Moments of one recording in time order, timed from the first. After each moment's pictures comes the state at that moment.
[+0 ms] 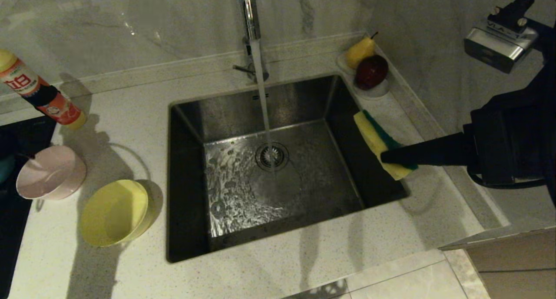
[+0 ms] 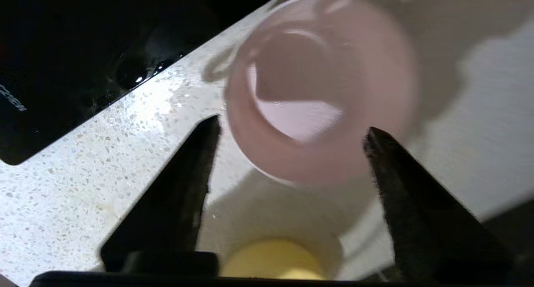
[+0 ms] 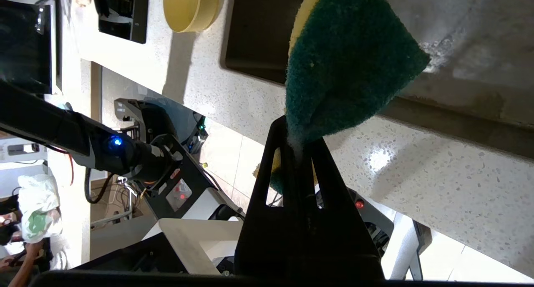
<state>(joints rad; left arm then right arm) 0.55 1.65 -1.50 0.61 -0.09 -0.84 0.68 1.38 -1.42 0.45 0.24 0.33</state>
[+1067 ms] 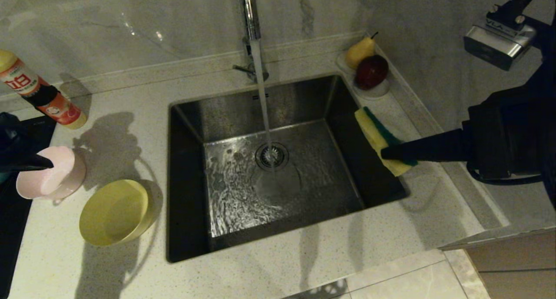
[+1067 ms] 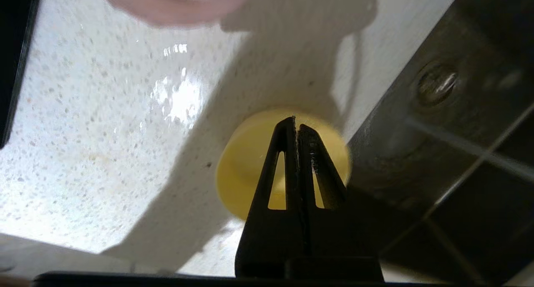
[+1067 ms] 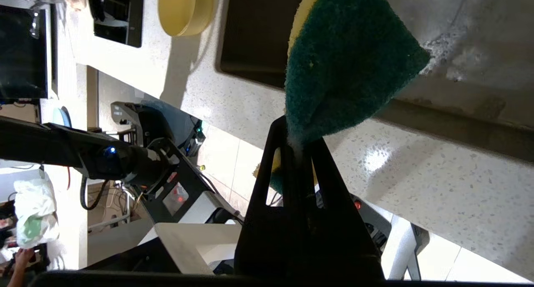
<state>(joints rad) 0.36 1.45 -1.43 0.72 -0.21 -0.52 0.66 1.39 -1.43 0.45 0.24 0.33</state>
